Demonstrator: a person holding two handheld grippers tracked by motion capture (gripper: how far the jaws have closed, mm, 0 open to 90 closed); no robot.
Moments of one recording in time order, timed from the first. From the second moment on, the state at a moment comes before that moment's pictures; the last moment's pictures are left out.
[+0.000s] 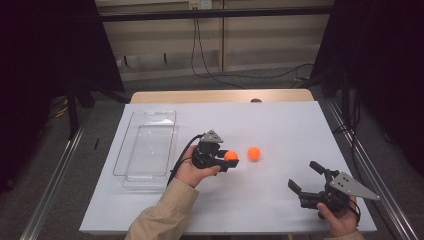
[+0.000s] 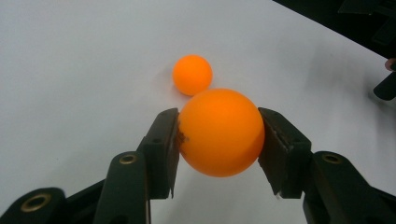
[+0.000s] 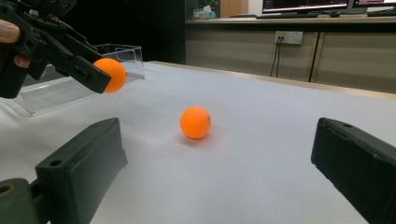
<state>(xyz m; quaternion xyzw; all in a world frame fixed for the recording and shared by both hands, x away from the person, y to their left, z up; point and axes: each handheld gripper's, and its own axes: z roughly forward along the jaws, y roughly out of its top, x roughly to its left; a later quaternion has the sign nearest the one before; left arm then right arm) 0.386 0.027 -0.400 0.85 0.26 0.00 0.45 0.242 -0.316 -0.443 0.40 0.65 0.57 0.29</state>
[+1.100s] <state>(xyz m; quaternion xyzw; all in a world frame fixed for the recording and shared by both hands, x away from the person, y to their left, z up) 0.393 0.045 -0.389 0.85 0.28 0.00 0.45 0.243 -0.316 -0.443 0.40 0.65 0.57 0.29</state>
